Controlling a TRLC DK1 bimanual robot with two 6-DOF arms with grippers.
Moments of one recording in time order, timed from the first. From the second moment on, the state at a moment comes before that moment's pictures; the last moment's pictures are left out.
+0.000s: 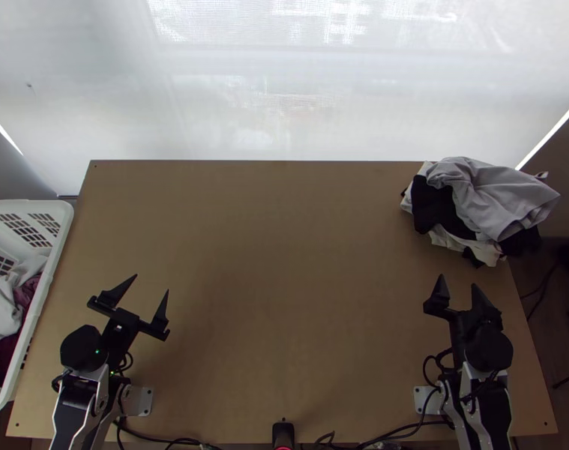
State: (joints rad) left arm -0.15 0.00 0.08 -0.24 0.08 0.41; right arm 0.09 0.00 0.09 -0.24 0.27 0.23
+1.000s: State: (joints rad) left arm -0.17 0.00 0.08 -0.24 0.15 0.40; right arm 0.30 0.74 0.85 -0.65 0.40 0.11
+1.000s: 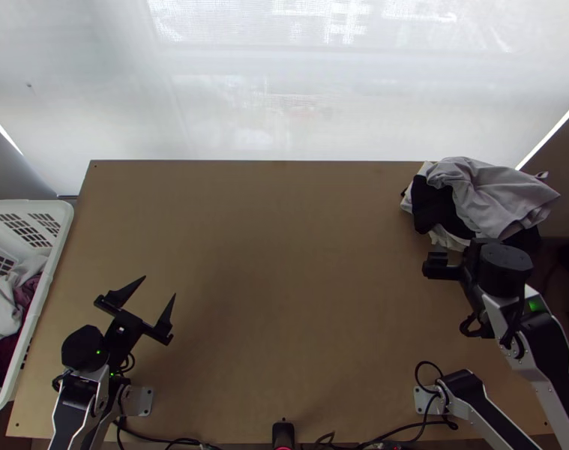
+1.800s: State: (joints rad) left arm 0.03 0.40 0.44 -0.15 -0.24 0.23; right arm 0.44 1.19 1.24 -0.94 0.33 0.09
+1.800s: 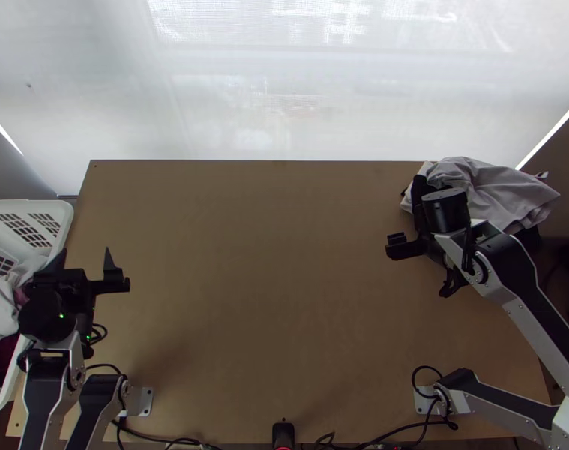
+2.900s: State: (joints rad) left arm 0.93 1.67 1.53 -0.54 0.00 -0.06; right arm 0.38 1.17 1.31 -1.04 0.33 0.08
